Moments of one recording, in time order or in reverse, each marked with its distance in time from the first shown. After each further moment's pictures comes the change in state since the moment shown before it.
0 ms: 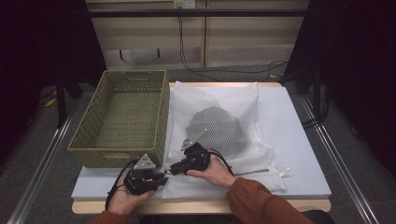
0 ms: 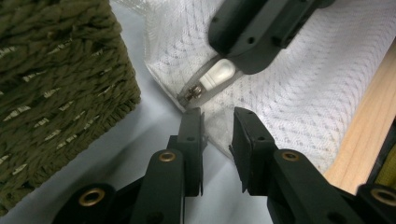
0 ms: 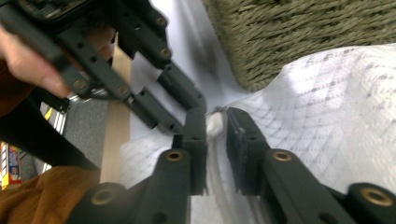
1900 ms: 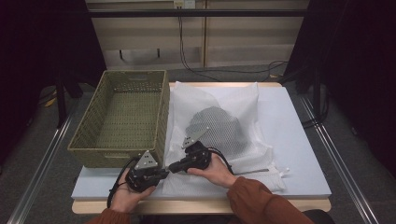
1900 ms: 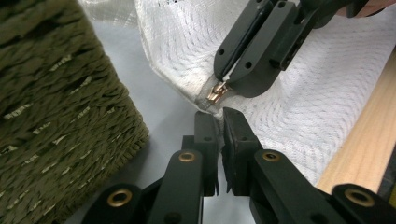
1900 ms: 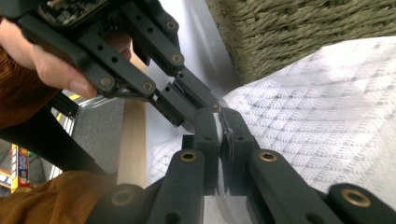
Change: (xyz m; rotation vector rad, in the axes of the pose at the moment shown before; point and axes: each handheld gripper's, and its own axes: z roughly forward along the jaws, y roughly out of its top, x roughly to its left) left arm -0.005 0.013 -0.006 -0.072 0.040 0.063; right arm 0.005 0.006 -0.009 -0.035 0.026 -0.013
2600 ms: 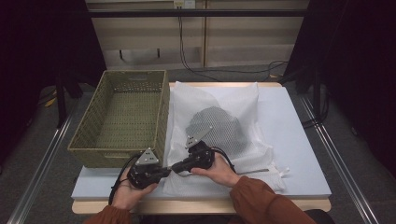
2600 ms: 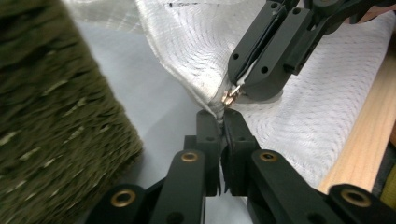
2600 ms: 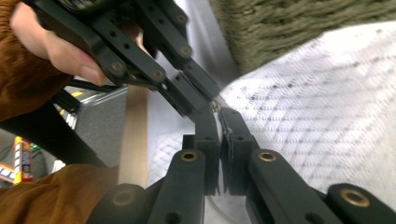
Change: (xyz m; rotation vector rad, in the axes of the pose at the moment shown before) left arm 0.005 0.006 0.005 -0.004 -0.039 -0.030; right arm -0.003 -0.004 -0.008 0.002 0.008 -0.009
